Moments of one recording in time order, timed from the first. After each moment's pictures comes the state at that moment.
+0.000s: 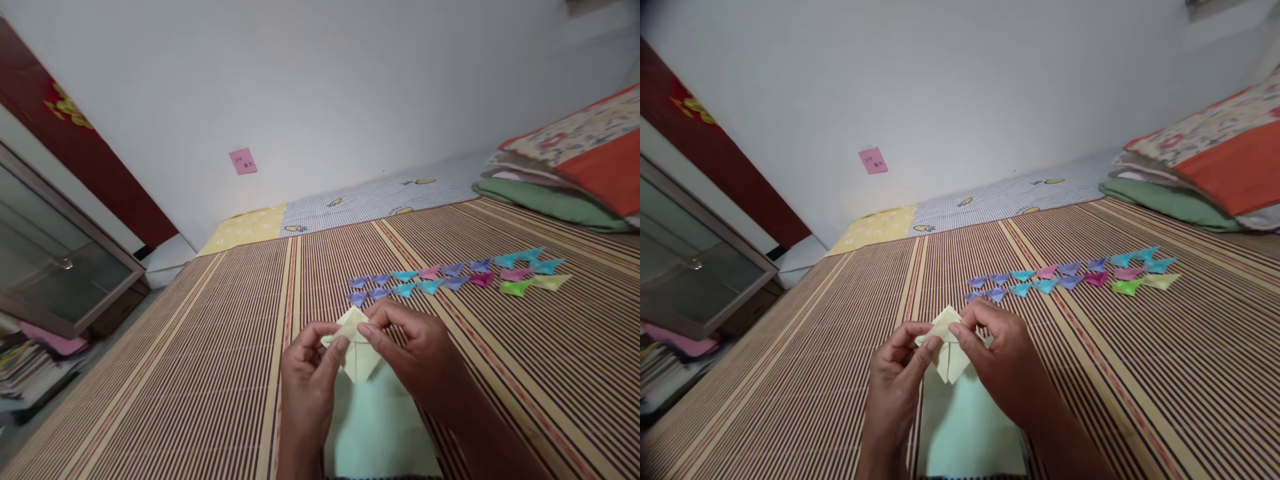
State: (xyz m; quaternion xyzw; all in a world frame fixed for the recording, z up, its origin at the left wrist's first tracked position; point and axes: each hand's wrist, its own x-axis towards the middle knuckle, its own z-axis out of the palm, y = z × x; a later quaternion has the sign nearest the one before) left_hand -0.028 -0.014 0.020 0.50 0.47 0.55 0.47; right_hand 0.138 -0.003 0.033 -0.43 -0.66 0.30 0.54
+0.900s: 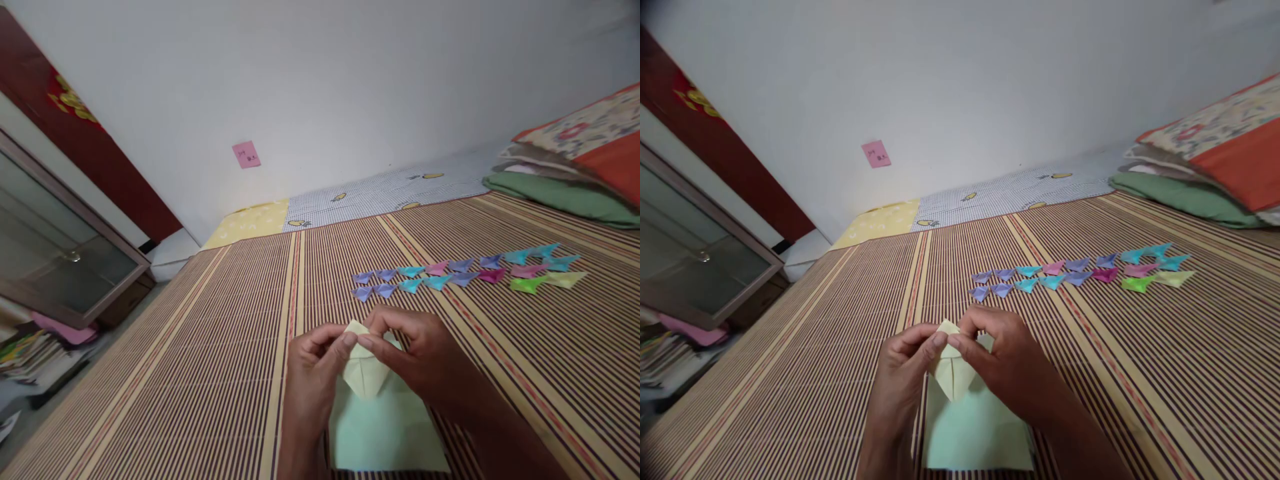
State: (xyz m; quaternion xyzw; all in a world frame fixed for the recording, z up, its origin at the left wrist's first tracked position) left_hand -0.028 -0.012 0.025 0.47 0.44 0.53 0.55; right_hand 0.140 -0.002 0.032 -0.41 -0.70 0.36 0.47
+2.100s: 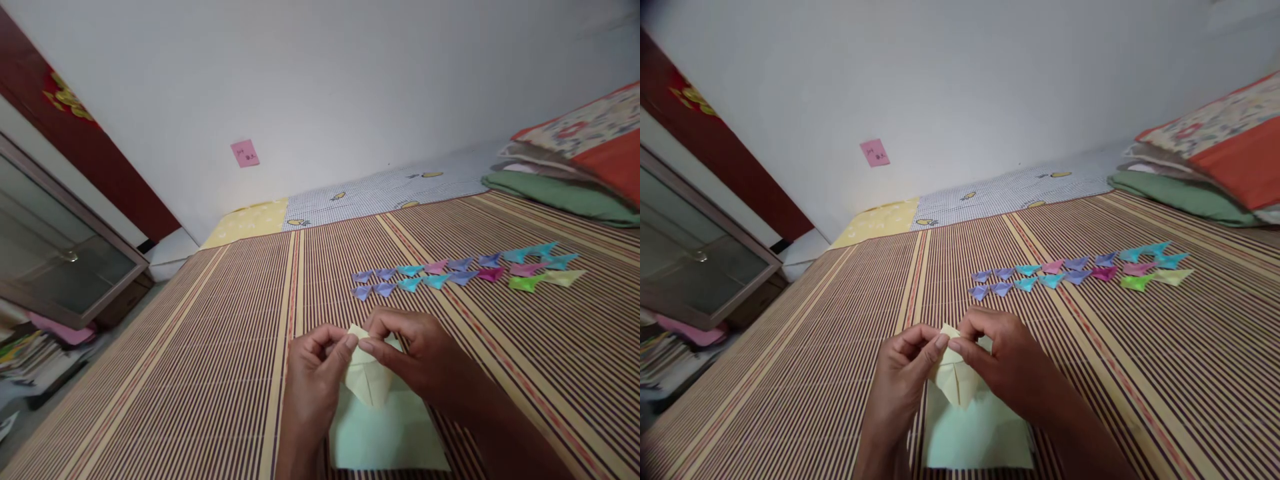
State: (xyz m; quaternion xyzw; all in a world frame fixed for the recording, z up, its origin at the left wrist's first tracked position) left_hand -0.030 -0.015 0.025 0.51 0.46 0.50 0.53; right_hand 0.144 -0.003 0.032 -0.41 -0.72 0.36 0.43
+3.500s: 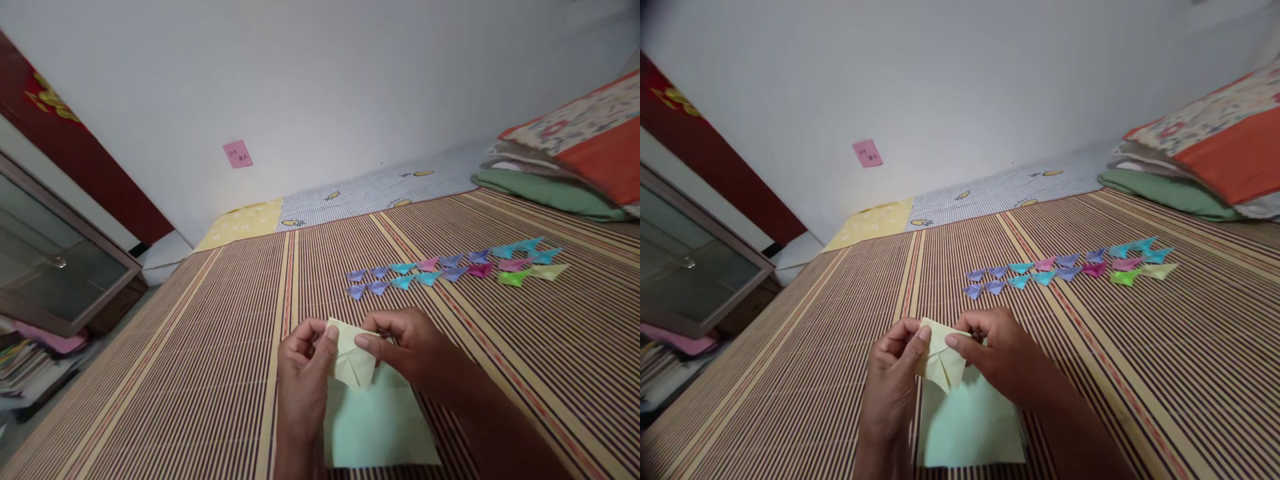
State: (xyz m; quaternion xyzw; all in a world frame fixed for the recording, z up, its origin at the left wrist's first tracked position) left_hand -0.028 -0.013 0.019 0.44 0.44 0.57 0.54; right_hand 0.146 0.000 0.029 -0.43 -0.65 0.47 0.40
